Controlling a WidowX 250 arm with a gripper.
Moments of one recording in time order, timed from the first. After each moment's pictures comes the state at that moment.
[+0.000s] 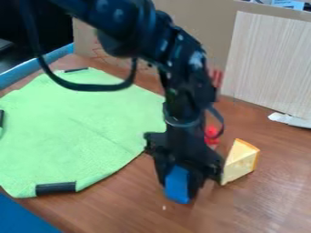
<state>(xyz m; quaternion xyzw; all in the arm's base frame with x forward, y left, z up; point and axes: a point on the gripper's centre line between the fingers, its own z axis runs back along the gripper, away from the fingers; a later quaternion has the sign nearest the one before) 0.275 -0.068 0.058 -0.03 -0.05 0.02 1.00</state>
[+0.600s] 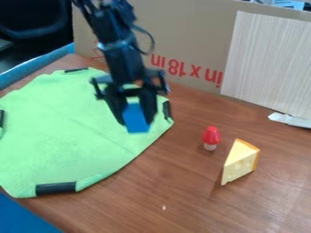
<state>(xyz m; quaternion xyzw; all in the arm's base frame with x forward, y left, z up) 0.304 0.033 0.109 -0.11 -0.06 0.19 0.97</state>
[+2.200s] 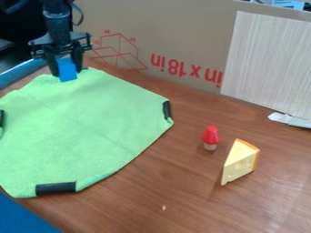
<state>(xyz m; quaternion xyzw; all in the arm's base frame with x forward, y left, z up) 0.357 0.228 0.090 0.05 -0.08 0.50 0.86</state>
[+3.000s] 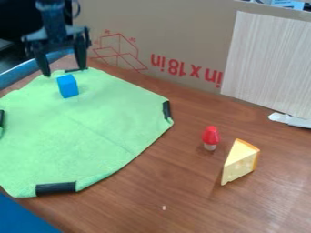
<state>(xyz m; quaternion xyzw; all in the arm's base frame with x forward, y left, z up) 0.335 0.195 0.122 0.03 -0.09 0.46 0.88</state>
